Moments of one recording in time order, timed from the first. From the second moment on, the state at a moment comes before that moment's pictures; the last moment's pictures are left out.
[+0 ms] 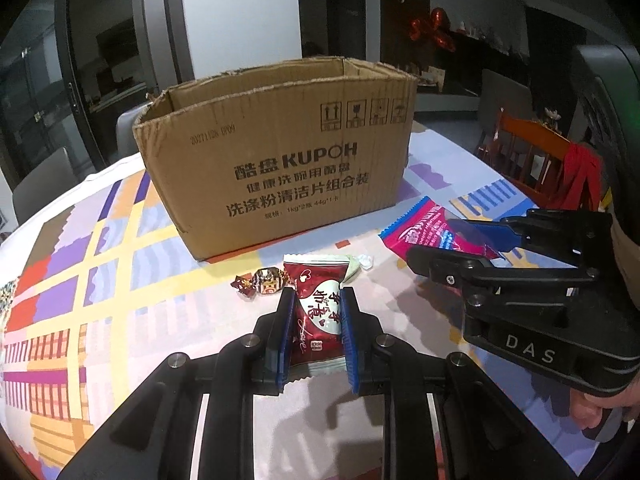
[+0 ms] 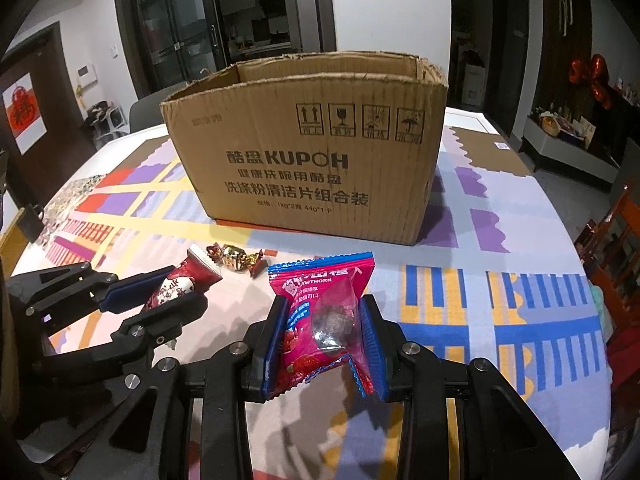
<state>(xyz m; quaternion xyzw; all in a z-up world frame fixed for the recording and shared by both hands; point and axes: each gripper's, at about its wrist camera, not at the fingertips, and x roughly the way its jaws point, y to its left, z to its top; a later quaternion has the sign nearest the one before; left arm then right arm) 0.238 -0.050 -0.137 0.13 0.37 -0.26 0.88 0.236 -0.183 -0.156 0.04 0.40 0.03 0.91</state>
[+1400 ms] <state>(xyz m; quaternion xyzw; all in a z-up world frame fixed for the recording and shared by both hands) 0.244 -0.041 -0.079 0.09 0.36 -0.19 0.91 0.233 -0.187 -0.080 0.04 0.34 0.04 0.94</state>
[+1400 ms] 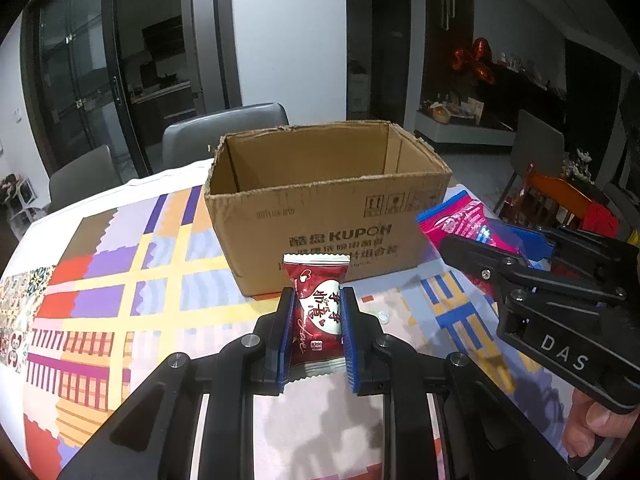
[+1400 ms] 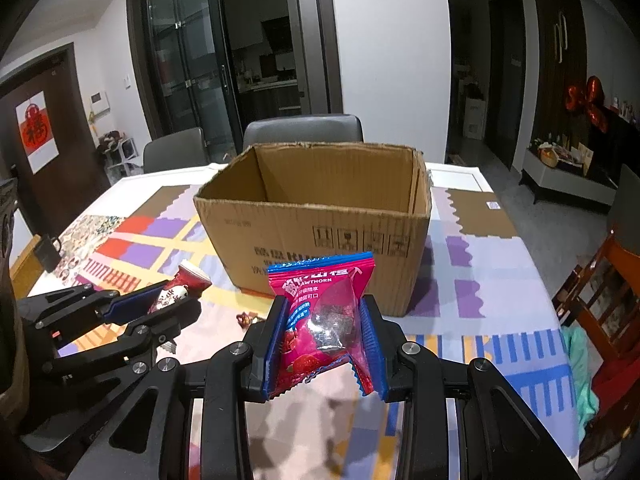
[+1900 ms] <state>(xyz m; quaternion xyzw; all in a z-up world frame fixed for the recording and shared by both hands) 0.257 -0.044 -0.064 0.09 0.34 -0.18 0.92 0.242 -0.192 -0.059 0.04 0.32 0.04 0.95</state>
